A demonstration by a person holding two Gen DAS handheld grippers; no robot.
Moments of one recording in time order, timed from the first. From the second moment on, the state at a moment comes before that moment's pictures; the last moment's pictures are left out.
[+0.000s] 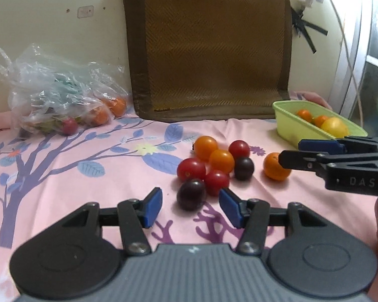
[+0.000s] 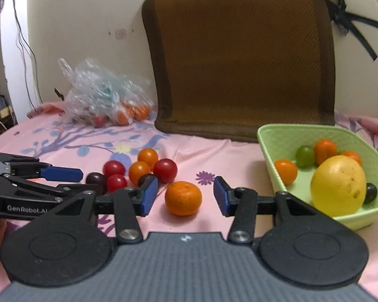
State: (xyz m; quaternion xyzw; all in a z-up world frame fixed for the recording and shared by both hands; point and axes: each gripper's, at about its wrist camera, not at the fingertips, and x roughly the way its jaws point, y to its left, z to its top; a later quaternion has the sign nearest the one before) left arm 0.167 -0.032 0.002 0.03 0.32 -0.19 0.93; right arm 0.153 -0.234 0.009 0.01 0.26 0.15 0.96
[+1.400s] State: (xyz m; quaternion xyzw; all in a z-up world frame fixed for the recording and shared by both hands) left arm 0.080 -0.127 -0.003 0.02 0.33 -0.31 0.89; right arm 0.042 -0.305 -0.011 0.01 0.25 0.11 0.96
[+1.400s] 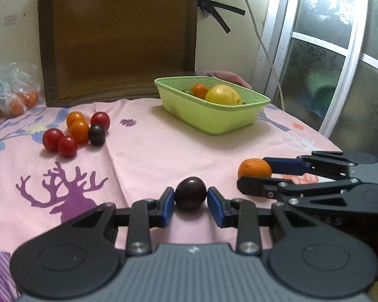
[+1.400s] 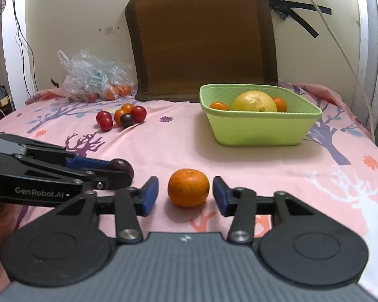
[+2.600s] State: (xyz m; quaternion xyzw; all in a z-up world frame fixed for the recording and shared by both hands) left arm 0.135 -0.163 0.052 0.00 0.28 -0.33 0.90; right arm 0.065 -0.338 0.021 0.05 0.18 0.07 0.98
